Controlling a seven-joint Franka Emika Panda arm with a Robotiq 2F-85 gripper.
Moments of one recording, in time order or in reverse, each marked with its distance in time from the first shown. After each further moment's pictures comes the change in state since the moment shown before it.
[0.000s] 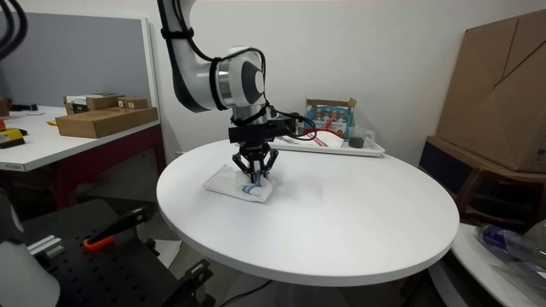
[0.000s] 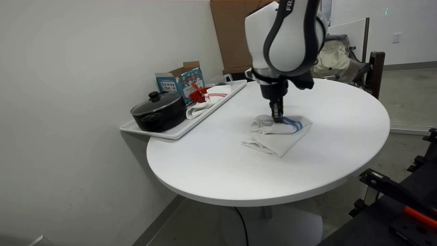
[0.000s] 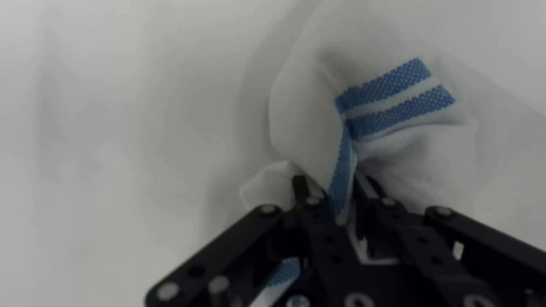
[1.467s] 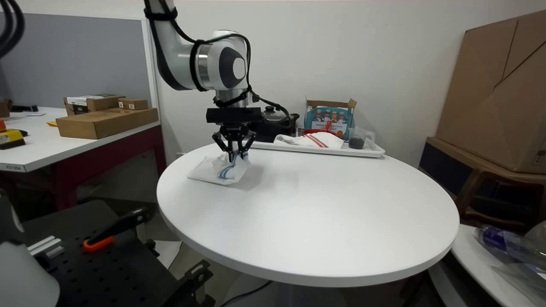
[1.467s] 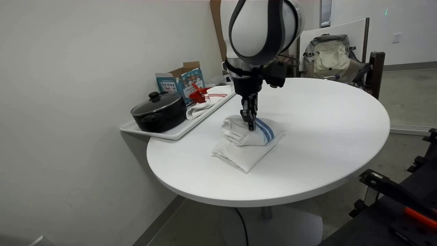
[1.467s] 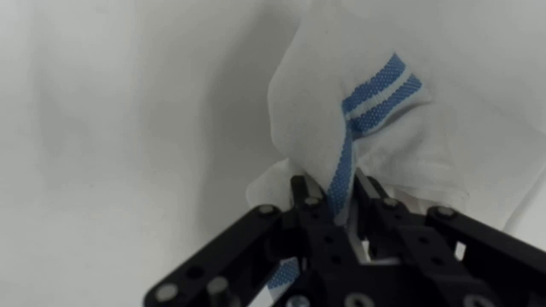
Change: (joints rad) arm -0.067 -0.059 0.235 0.035 0.199 -0.061 0.009
